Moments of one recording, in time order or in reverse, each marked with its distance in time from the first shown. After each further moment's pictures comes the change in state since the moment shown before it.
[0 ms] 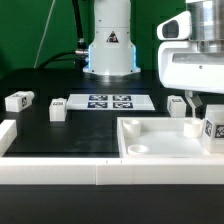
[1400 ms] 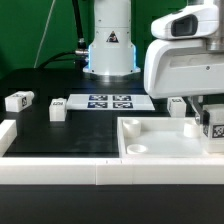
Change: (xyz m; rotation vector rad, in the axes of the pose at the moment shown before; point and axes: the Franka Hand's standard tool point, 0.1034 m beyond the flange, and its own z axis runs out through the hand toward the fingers) arm 0.018 0.004 -0.002 -0.038 0.033 -0.766
